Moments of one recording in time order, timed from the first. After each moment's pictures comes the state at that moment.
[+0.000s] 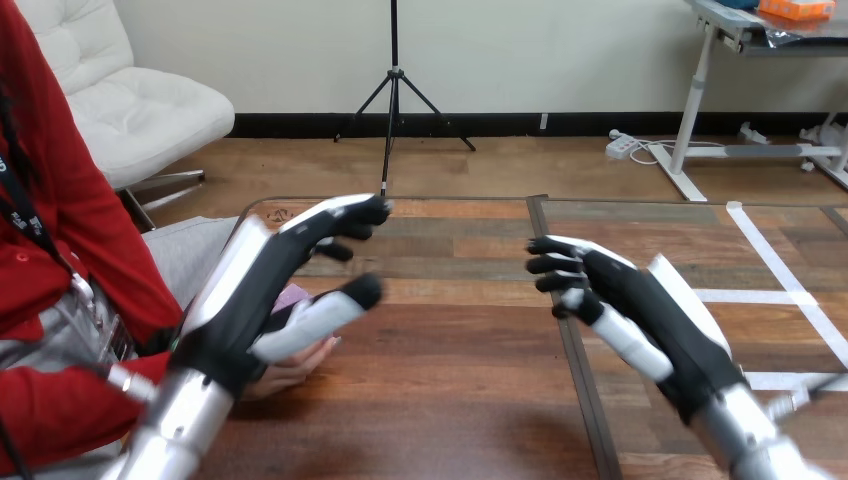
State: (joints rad) left arm 0.00 0.37 -0.07 0.15 0.16 -0.56 -0.10; right arm 0.01 -0.36 0.03 0.20 -0.05 -0.39 0.23
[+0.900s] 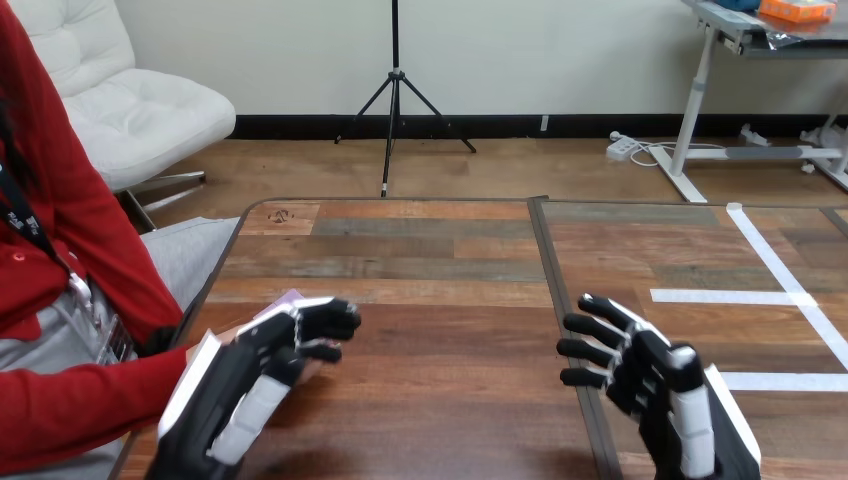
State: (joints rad) left arm 0.14 0.30 -0.05 0.43 -0.16 -0.80 -0.33; right arm 0.27 -0.18 -0.03 0.21 0.31 -0.49 0.38
